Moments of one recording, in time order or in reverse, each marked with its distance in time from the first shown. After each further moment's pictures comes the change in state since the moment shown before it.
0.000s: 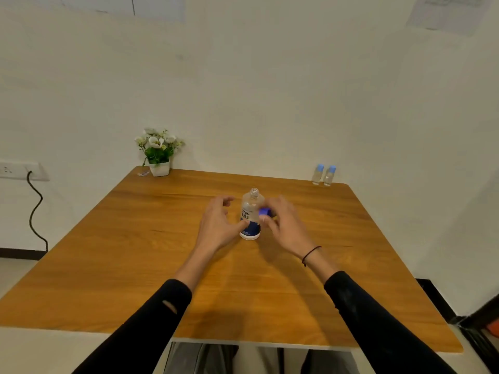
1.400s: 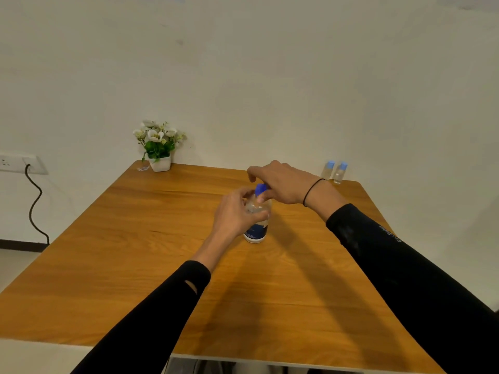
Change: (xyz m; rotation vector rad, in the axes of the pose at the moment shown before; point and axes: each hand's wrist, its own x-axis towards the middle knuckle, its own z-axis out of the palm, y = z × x) left_hand 0.046 0.012 0.031 0.027 -0.044 0.090; right_hand 0.115 -0.028 -0.043 -0.577 -0.441 -0.192
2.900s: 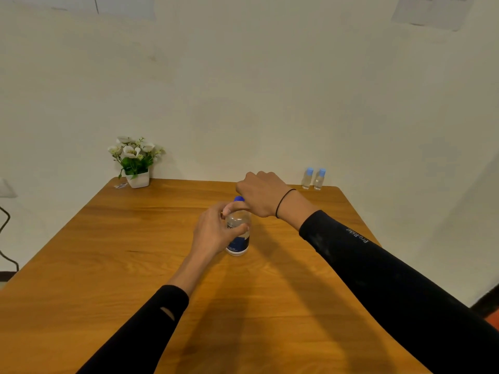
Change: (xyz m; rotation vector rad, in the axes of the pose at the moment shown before) left_hand -0.005 -0.005 0.003 0.020 0.033 -0.007; right_hand -0.005 -0.005 -0.004 -0.239 0.069 0.038
